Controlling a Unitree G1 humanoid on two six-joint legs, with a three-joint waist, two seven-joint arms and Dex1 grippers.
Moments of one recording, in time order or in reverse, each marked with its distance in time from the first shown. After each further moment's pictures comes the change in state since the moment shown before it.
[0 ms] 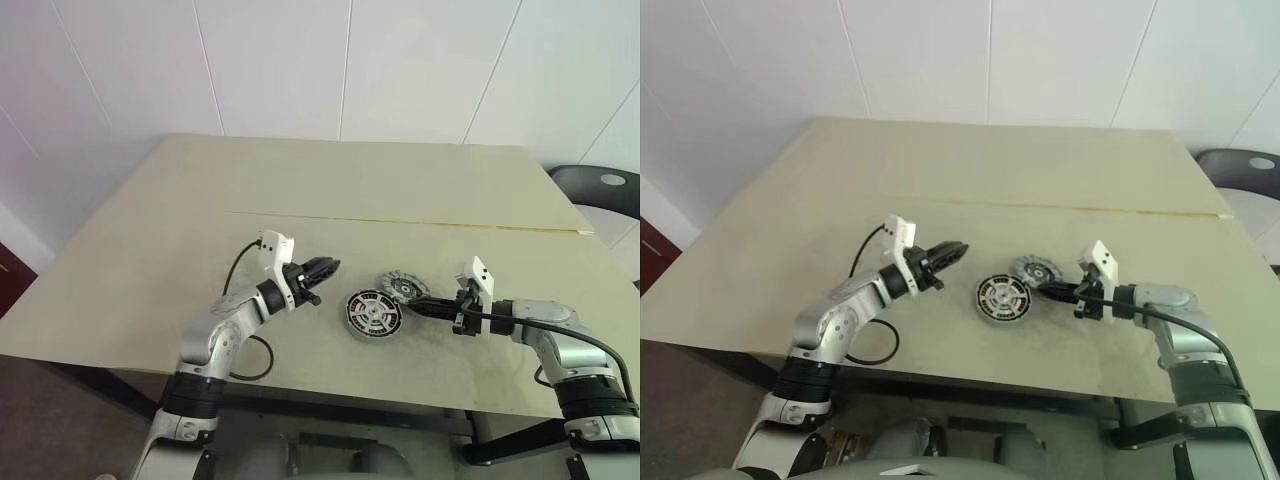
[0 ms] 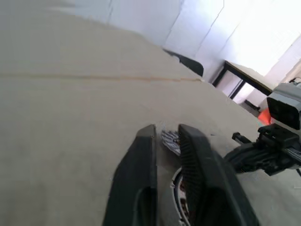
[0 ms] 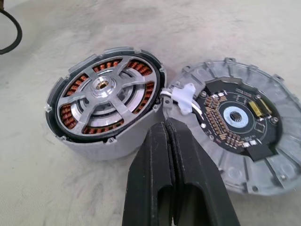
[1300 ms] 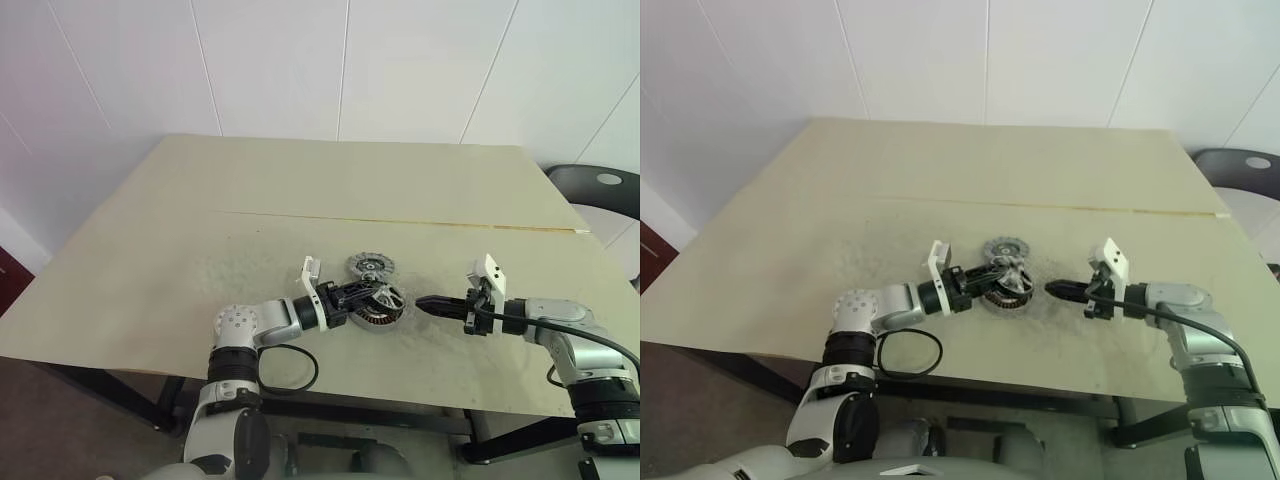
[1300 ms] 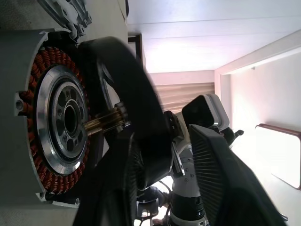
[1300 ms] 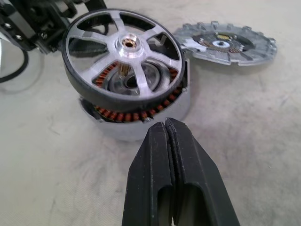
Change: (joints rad) left arm -0.207 -0.327 0.437 0.439 -0.510 0.825 0.329; right arm 0.021 -0.043 -0.034 -0.020 0.017 0.012 0.017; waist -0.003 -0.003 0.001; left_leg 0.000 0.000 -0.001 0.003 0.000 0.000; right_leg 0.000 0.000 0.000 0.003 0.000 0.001
